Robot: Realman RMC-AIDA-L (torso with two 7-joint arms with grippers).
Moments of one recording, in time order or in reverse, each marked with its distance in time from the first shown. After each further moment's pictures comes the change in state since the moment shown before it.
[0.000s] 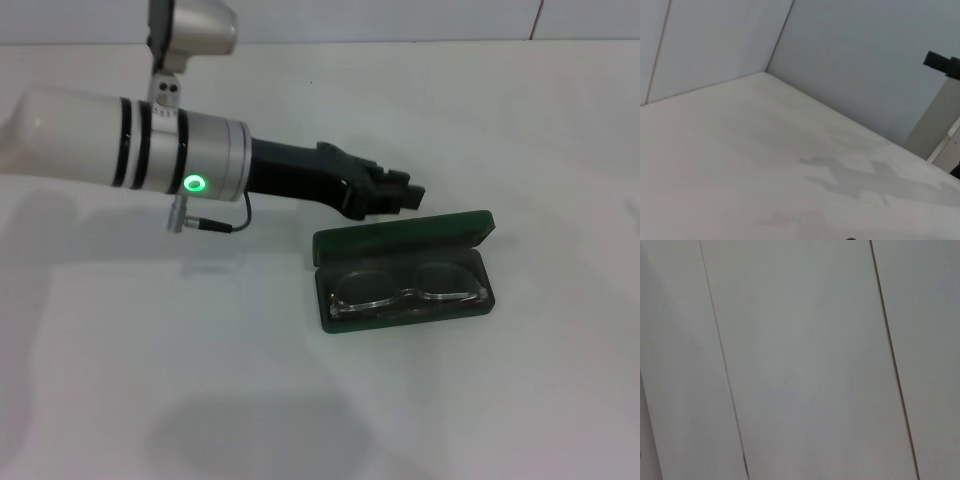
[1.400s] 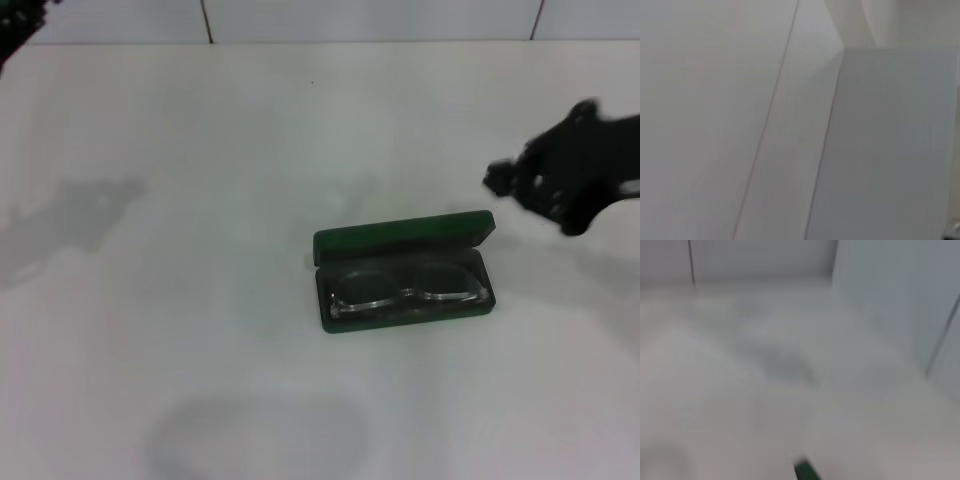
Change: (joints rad) left arm 0.422 0.166 -0.258 0.143 -0.635 0.516 0.261; right arm 0.055 0.016 -1.028 -0.987 -0.485 0.217 0.751
